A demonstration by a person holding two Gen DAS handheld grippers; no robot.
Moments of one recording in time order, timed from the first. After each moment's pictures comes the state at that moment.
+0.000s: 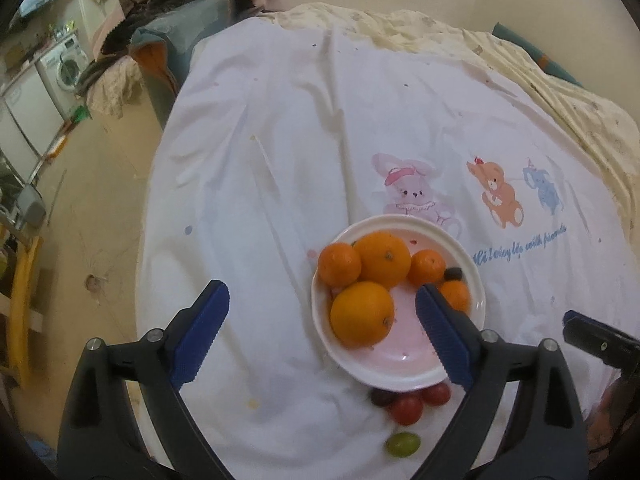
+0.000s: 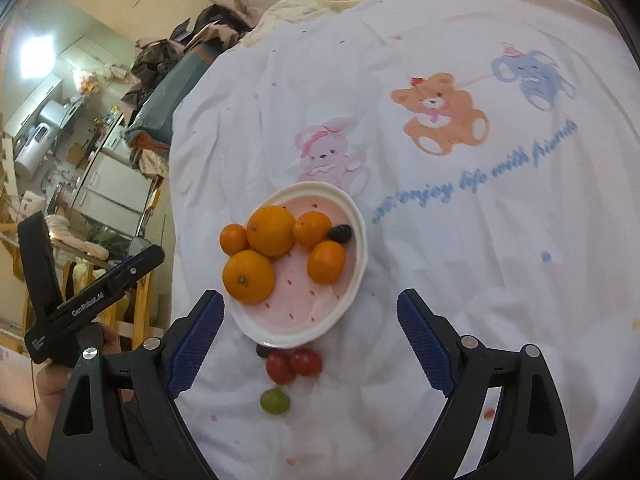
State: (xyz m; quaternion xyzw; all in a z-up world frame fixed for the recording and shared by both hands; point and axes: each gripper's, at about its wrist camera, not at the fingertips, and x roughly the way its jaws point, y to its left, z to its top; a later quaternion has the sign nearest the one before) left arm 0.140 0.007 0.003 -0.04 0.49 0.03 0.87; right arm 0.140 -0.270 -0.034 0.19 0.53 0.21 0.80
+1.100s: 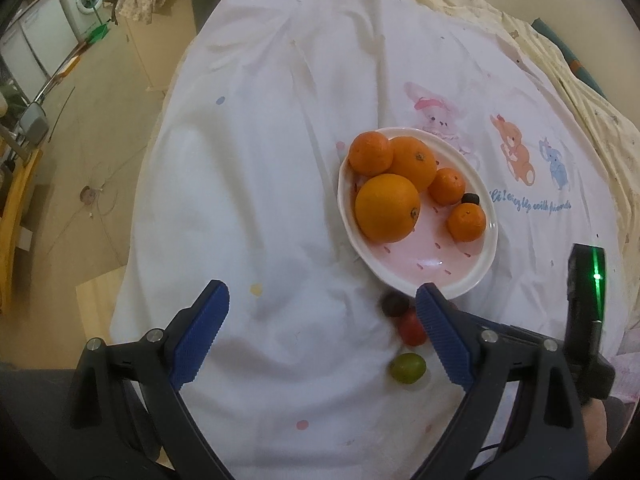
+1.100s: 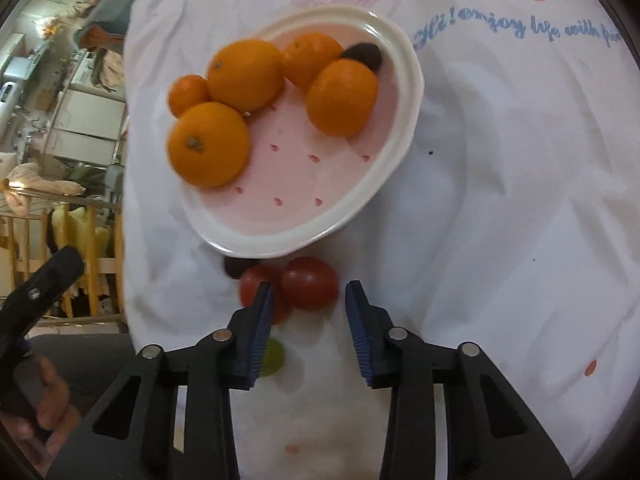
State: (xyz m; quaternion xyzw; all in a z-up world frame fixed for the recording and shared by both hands) left arm 0.083 0.028 -0.033 -0.13 0.57 0.06 0.81; right arm 0.127 -0.193 -0.135 0.14 0.67 0.22 0.69
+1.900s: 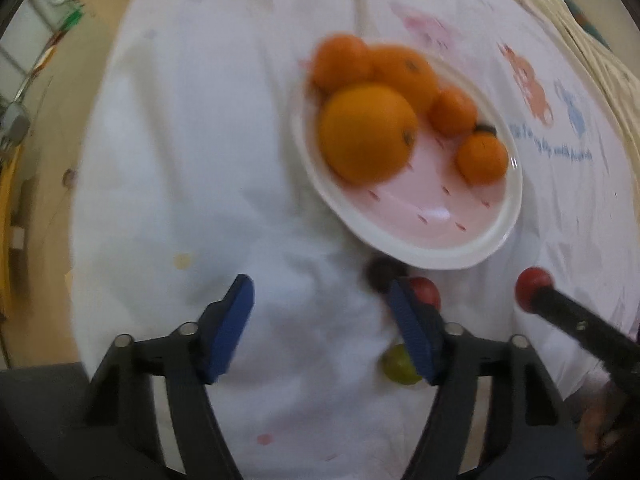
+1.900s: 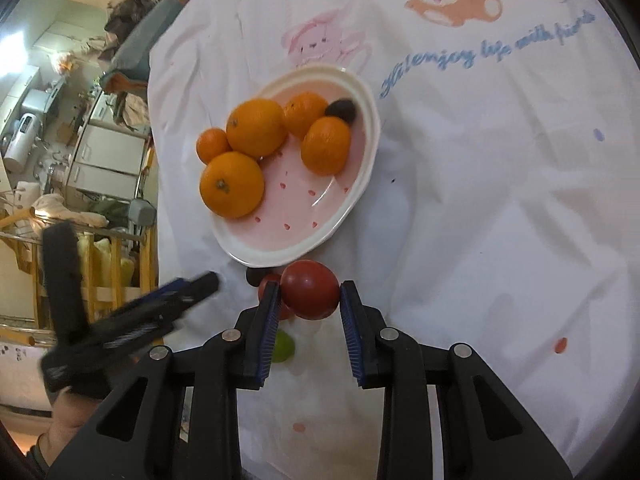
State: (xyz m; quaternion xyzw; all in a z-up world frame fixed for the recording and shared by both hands) left arm 0.103 -0.014 -0.103 -0.11 0.64 0.03 0.76; right arm 0.113 -0.247 -0.094 0.21 0.62 0.23 0.73
